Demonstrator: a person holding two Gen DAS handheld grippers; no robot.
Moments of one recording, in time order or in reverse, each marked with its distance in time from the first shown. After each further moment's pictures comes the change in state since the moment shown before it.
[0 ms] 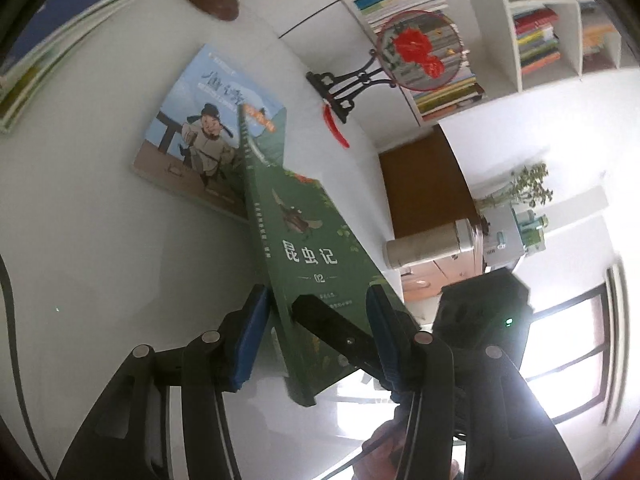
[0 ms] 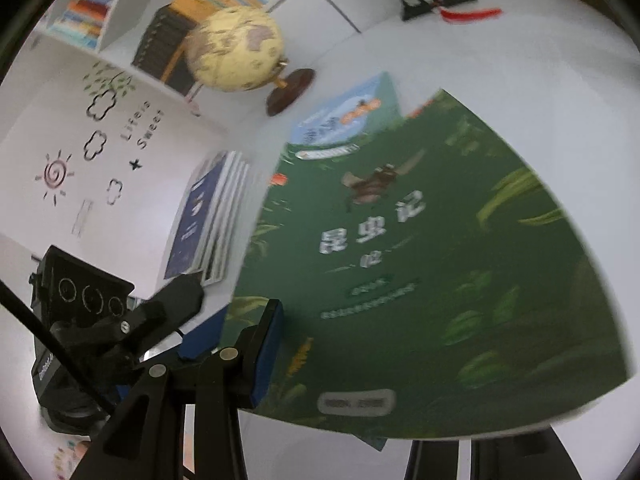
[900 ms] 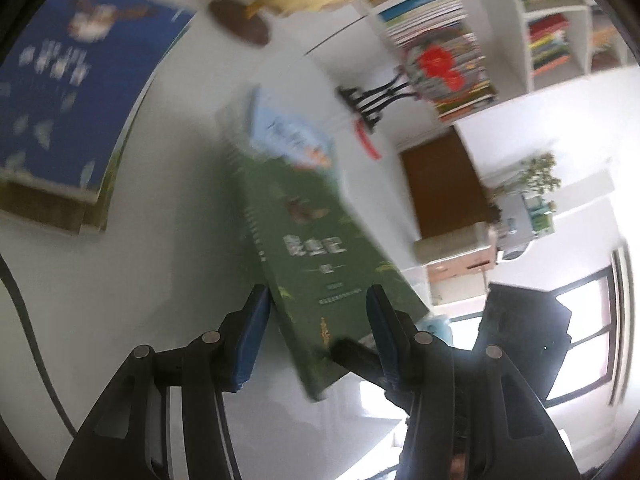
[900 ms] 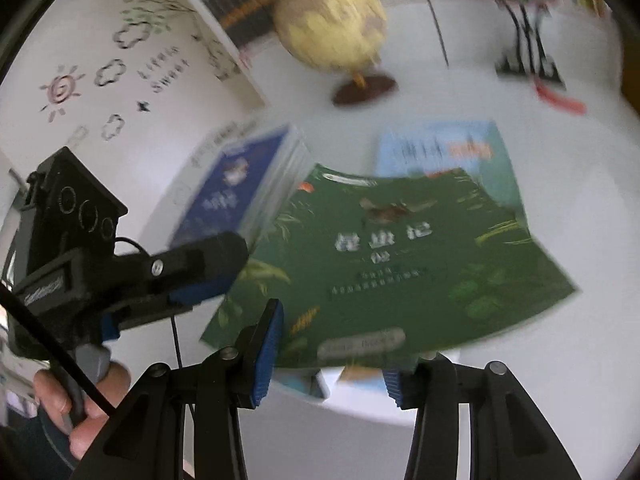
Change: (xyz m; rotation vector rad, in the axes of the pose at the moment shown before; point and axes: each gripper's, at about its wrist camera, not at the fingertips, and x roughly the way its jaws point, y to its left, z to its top) left arm -0.039 0.082 0.064 0.028 0.099 0.052; right arm 0.056 0.111 -0.006 -0.224 0.033 -0.152
